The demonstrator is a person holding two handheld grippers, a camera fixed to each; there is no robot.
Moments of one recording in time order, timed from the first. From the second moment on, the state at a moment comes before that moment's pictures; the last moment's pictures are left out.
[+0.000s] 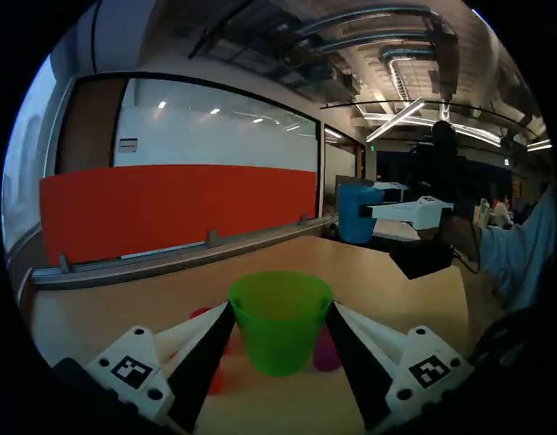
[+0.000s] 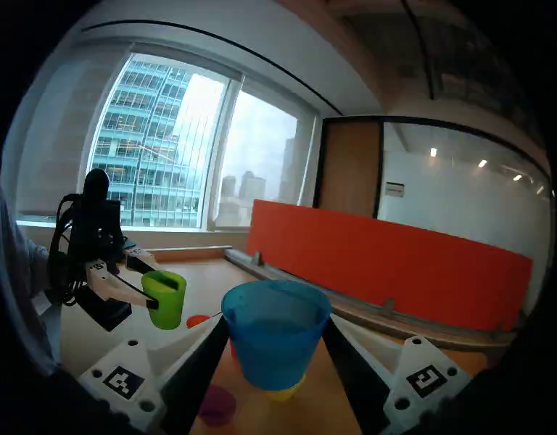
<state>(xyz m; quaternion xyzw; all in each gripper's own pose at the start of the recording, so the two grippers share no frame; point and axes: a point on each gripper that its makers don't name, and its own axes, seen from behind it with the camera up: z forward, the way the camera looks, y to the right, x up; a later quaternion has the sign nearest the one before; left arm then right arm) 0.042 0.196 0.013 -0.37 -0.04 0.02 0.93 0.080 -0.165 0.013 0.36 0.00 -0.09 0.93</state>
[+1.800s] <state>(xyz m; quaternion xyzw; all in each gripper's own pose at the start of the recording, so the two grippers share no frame) 0.050 0.244 -0.015 -0.43 -0.02 0.02 0.90 0.170 -0.239 0.025 0.37 0.14 -0.38 0.84</state>
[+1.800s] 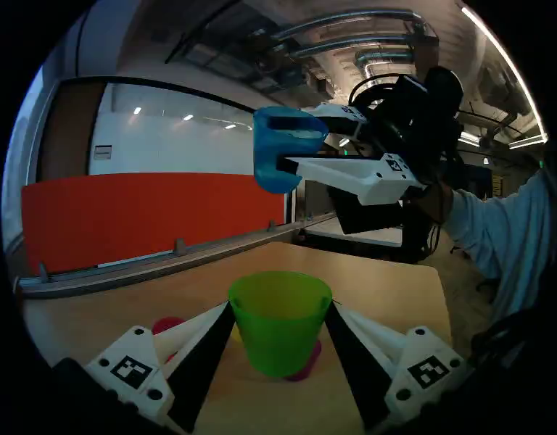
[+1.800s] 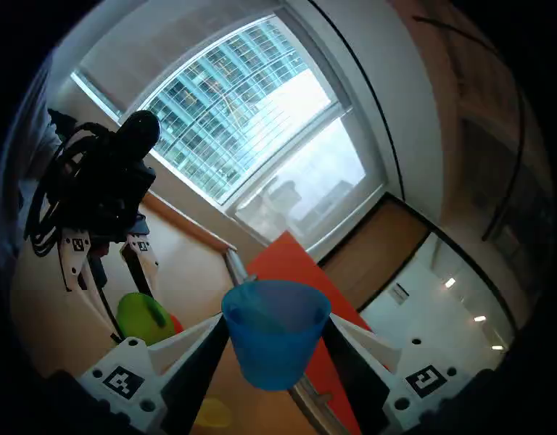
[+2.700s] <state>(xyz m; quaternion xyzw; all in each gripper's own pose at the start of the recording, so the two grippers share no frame) 0.055 0.253 -0.020 -0.44 -0.01 0.02 0.90 0.196 -0.244 0.045 0.33 0.18 -0.48 0.79</state>
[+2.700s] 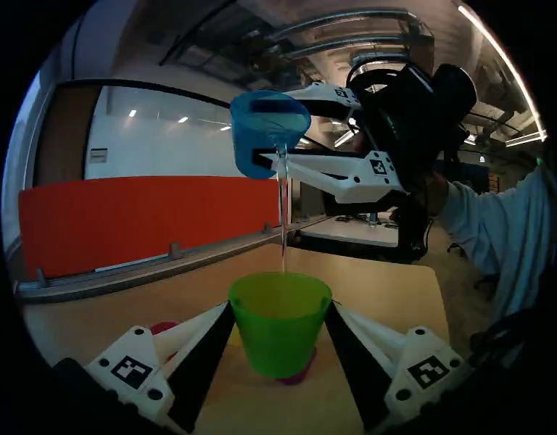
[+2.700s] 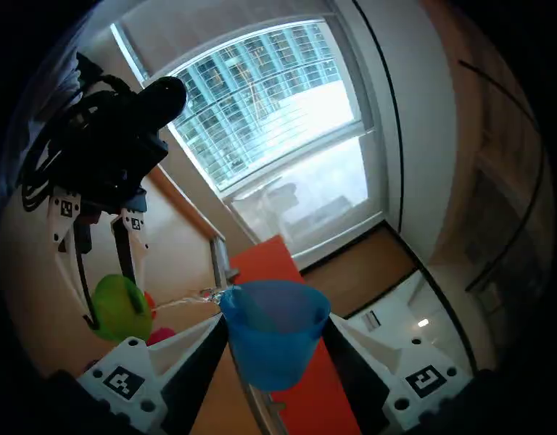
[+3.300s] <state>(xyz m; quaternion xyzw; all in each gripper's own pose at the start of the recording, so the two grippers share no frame) 0.057 0.256 -0.022 -0.44 -0.01 0.02 0.90 0.205 -0.242 0.049 0.32 0.20 -0.51 0.77</state>
